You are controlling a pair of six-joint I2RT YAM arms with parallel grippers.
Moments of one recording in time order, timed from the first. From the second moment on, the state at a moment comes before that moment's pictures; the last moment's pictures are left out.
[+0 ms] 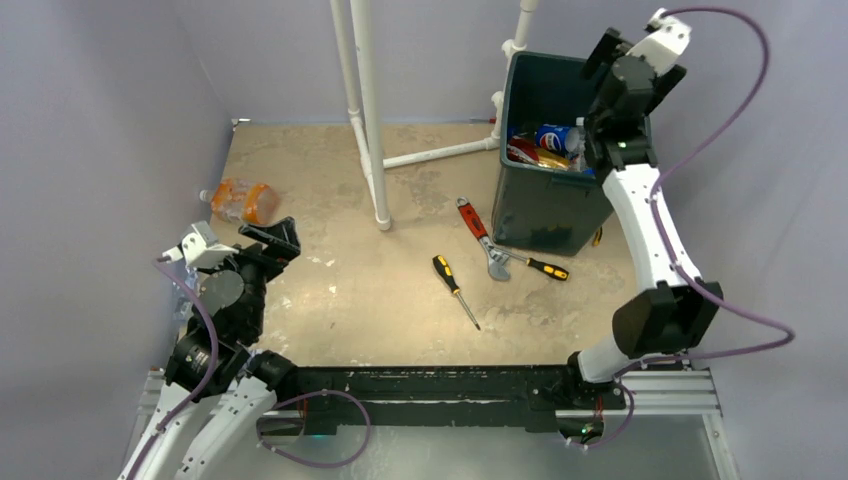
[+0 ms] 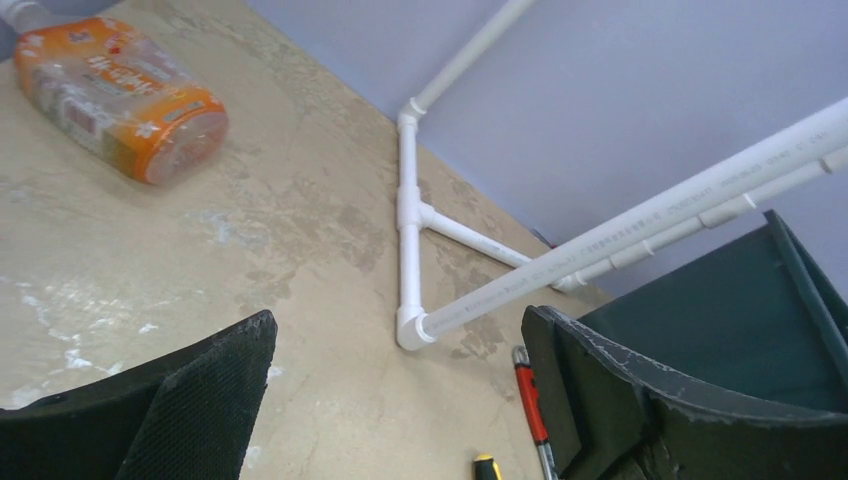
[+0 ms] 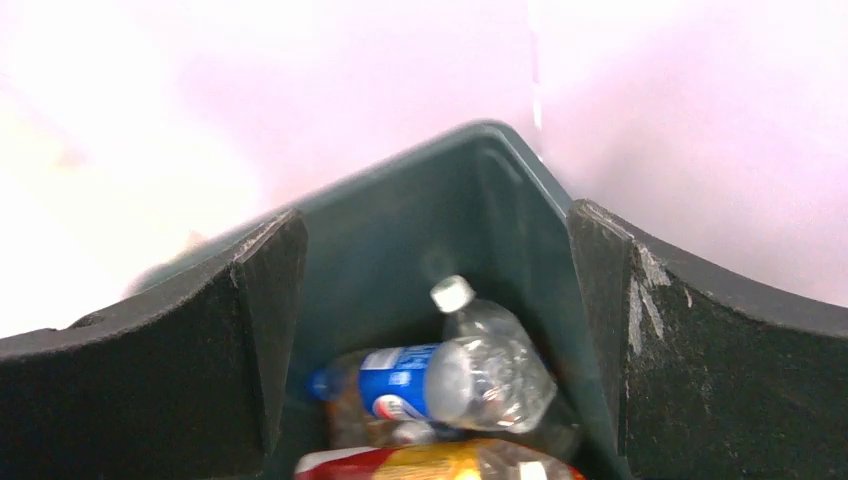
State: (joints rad) left arm -0.47 0.35 0.70 -0.43 -0.62 -0.74; right arm 0.10 1.57 1.61 0.03 0.68 0.12
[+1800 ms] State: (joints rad) left arm 0.22 1.67 1.21 -0.35 -0.35 -0.98; right arm 0.47 0.43 0.57 0.20 -0.44 0.62
